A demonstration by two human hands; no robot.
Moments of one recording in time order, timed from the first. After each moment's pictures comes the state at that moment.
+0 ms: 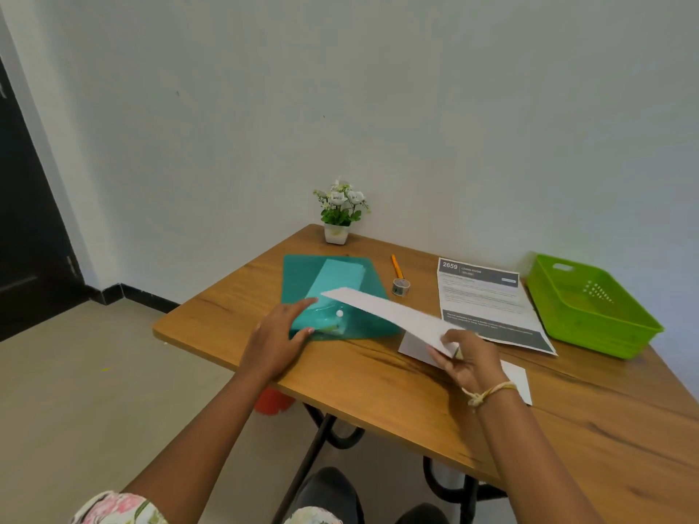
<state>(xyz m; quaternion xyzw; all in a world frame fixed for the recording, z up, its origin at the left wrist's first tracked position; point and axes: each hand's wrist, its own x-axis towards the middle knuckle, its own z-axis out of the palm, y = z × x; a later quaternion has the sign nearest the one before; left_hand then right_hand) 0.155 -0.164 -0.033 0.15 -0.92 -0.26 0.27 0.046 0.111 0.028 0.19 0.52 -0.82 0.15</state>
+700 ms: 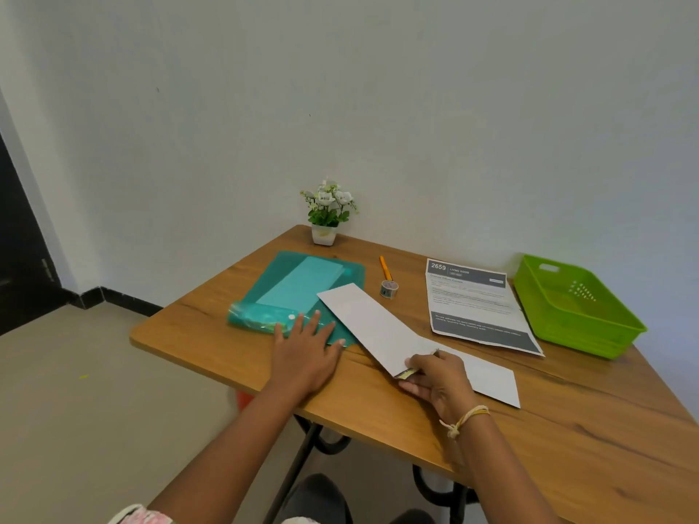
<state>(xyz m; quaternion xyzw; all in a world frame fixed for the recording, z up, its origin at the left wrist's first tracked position) 0.117 -0.107 -0.040 0.18 -0.97 -0.10 0.11 0.059 0.102 0.004 0.13 0.65 -0.71 0.23</state>
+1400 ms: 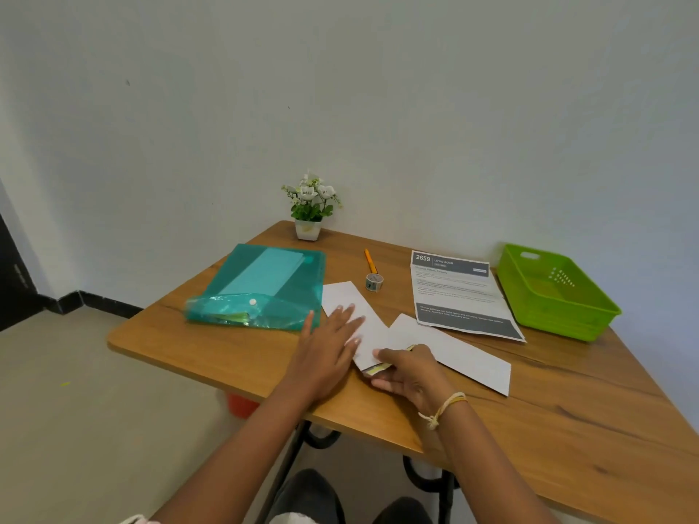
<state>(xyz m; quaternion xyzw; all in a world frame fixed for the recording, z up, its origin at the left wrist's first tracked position) 0.112 -0.068 -0.034 0.00 -0.96 -0.17 0.22 0.076 0.093 0.012 0.06 0.67 -0.69 0.28</state>
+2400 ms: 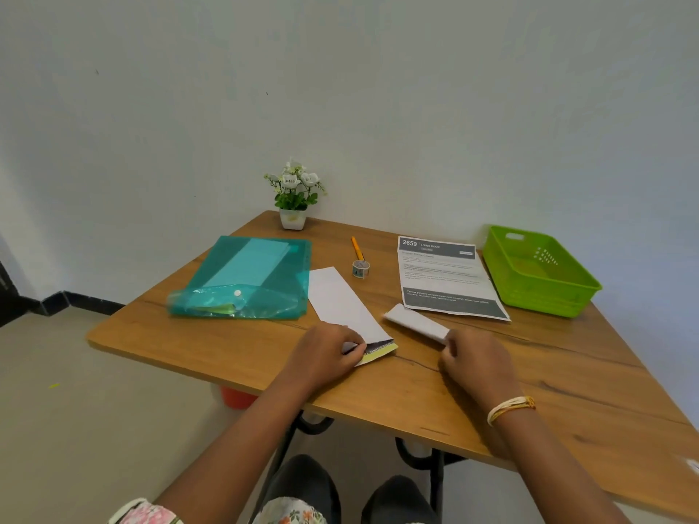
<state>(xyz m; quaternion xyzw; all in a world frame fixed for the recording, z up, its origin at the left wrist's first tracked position) 0.112 -0.043 -0.026 -0.04 -0.95 -0.23 0.19 0.049 0.198 0.004 -0.17 0.98 -0.07 -0.13</state>
